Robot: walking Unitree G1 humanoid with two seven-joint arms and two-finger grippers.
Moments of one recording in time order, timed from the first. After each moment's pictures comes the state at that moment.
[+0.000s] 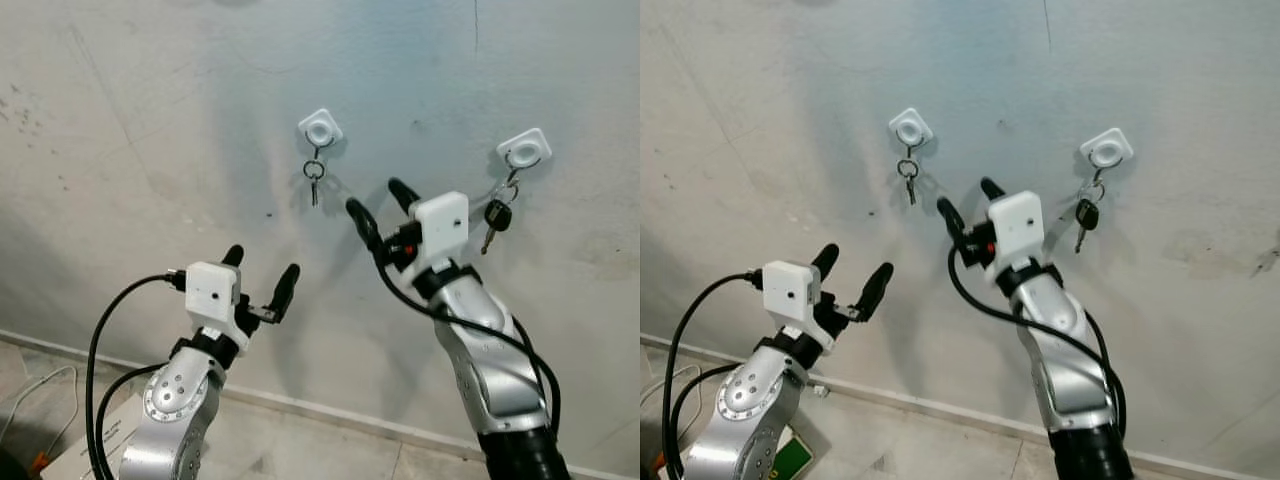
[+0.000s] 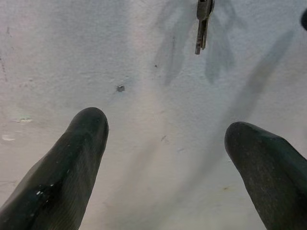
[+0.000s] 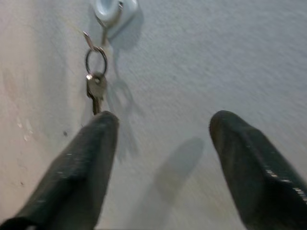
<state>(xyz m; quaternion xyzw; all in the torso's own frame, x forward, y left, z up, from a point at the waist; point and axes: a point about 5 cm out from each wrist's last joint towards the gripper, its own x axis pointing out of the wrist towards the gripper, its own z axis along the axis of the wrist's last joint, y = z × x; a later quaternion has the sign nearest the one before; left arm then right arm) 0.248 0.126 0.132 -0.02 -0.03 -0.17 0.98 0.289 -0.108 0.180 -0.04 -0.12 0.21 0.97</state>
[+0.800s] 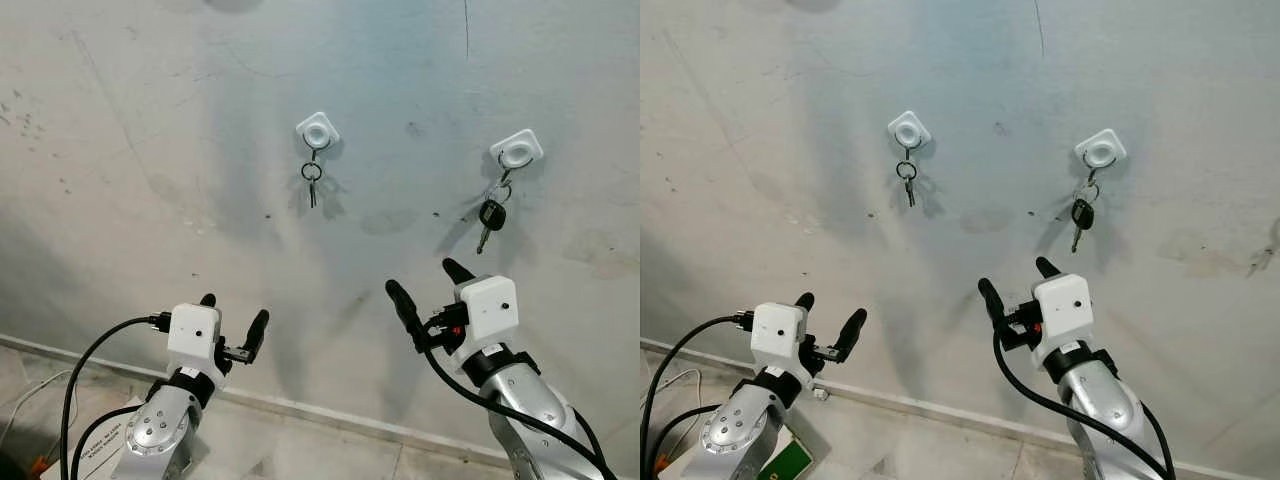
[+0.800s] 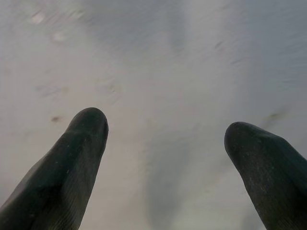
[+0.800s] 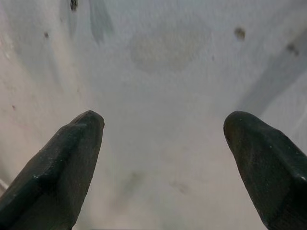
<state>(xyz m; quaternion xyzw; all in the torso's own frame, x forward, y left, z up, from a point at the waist) 0.227 0.160 0.078 0.00 0.09 -0.10 0.99 0.232 -0.150 0.130 -0.05 0.01 0.16 0.99</state>
